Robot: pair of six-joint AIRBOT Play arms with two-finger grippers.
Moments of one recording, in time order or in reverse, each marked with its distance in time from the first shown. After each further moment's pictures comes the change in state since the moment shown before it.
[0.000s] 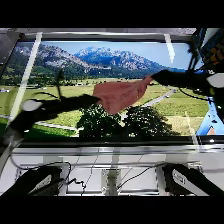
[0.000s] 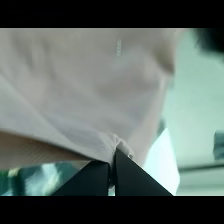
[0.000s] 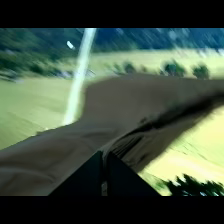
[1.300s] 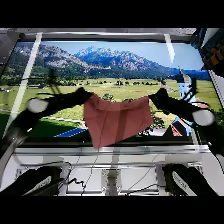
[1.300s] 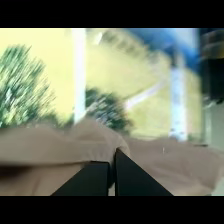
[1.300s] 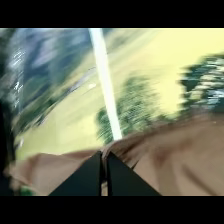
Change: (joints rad) left arm -0.101 -0.127 0.038 0.394 0.354 -0.531; right arm 0.172 0.246 -0.450 -0.218 -0.352 0.790
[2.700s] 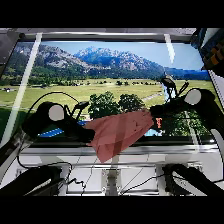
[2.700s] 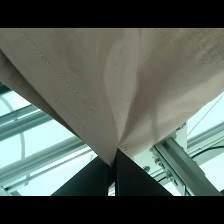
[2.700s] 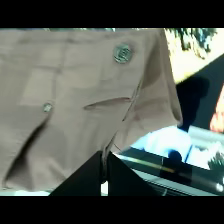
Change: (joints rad) left arm -0.248 0.063 0.058 0.565 -0.848 -0.308; right arm -0.001 -0.242 0.250 -0.385 0.654 -0.469
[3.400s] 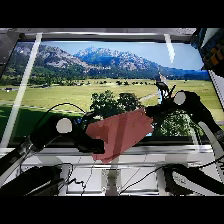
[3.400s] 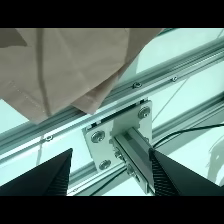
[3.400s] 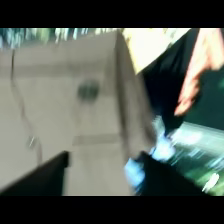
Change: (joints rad) left arm -0.146 0.024 -0.105 -0.151 0.131 -0.082; right arm 0.000 -0.132 -0.044 -0.059 -0.221 -0.041
